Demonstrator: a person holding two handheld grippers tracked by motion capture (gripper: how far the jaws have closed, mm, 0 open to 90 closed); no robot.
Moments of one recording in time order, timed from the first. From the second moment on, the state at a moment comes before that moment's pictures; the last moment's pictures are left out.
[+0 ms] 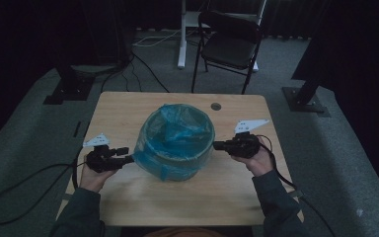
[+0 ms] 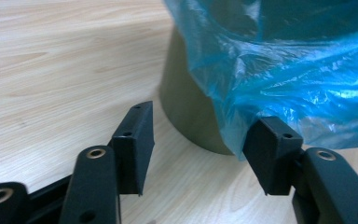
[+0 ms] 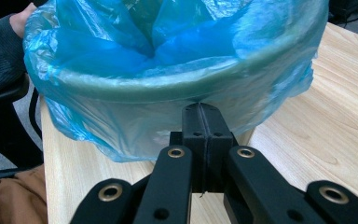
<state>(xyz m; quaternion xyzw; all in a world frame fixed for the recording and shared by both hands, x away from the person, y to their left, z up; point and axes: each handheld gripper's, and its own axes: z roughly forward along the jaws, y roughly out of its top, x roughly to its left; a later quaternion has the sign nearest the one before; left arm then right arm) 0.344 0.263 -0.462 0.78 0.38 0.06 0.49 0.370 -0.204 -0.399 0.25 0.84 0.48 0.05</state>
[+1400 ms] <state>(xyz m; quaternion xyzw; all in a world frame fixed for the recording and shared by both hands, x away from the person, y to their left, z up) 0.324 0.277 -0.443 0.79 0.30 0.02 0.54 0.370 -0.208 -0.402 0.26 0.84 0.47 0.05</state>
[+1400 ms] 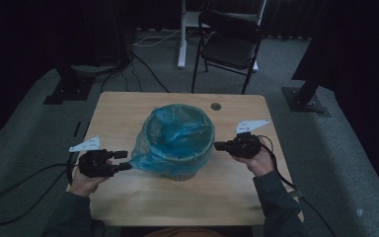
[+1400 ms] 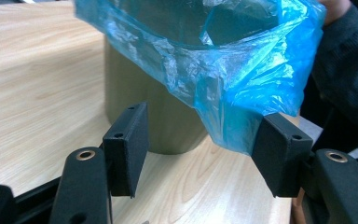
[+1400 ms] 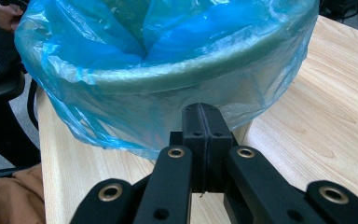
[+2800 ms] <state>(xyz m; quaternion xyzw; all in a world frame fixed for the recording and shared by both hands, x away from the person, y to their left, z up) 0.327 0.308 -0.414 0.75 0.31 0.06 0.58 0.370 -0.207 -0.404 0.25 0.84 0.47 0.05</state>
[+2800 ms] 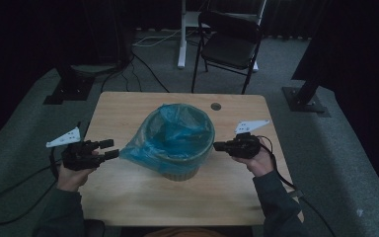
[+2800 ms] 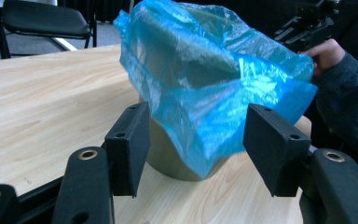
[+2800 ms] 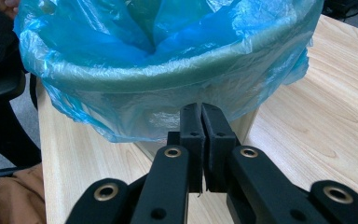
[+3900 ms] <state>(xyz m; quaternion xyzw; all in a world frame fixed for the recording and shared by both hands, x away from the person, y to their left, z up) 0.377 0.250 -0.363 0.77 0.26 0.07 0.58 0.371 -0.209 -0.404 0.26 0.84 0.48 0.04</state>
